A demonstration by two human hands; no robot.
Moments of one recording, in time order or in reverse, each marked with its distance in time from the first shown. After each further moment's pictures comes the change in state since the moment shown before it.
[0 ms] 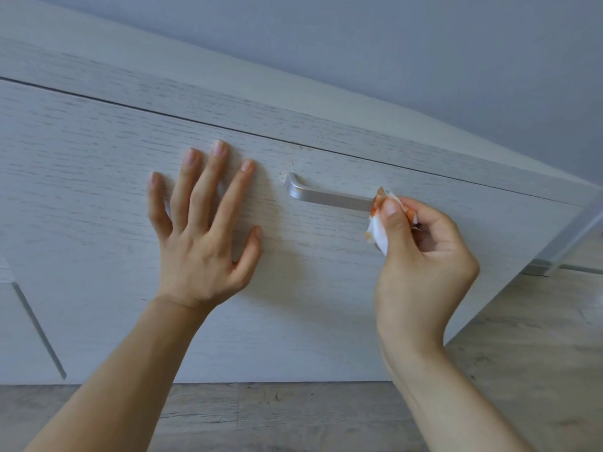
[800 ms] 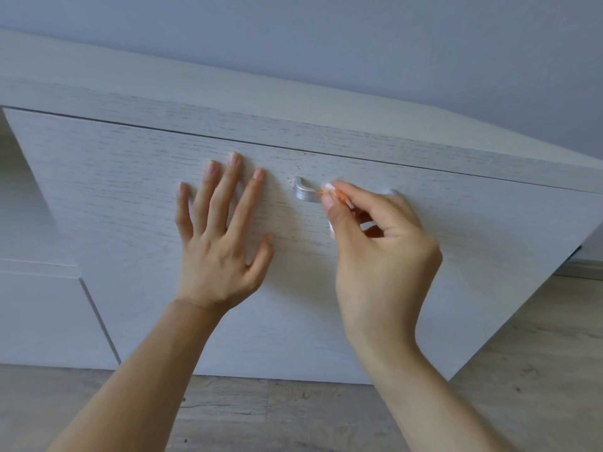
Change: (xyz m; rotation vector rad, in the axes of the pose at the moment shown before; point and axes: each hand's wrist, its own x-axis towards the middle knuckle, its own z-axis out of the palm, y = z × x) left_hand 0.000 0.003 -0.015 0.013 -0.102 0.008; right_hand -0.023 -0.022 0.015 -0.077 -0.218 -0.211
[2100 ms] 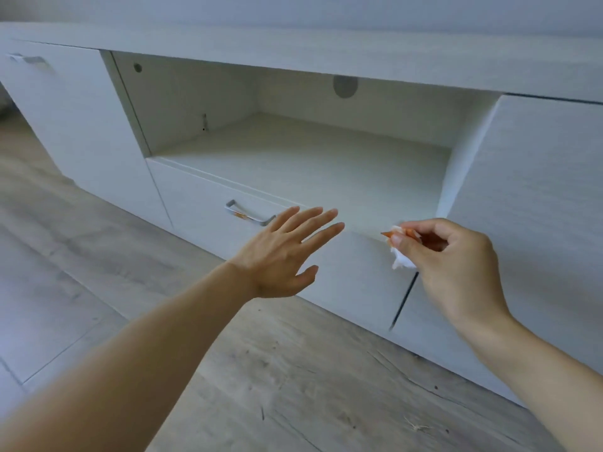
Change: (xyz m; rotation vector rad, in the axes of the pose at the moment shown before) left_hand -0.100 -0.294 -0.203 0.231 -0.946 0.112; right_hand -0.146 -0.059 0.225 0.130 -0.750 0.309
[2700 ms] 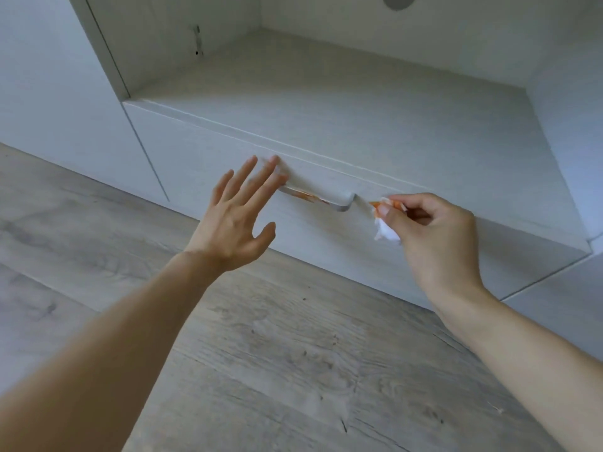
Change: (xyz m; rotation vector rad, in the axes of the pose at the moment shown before) left_hand -0.071 -0.184 0.107 -0.345 0.190 -0.226; right_hand 0.031 0.003 0.195 -0.033 0.117 0.172
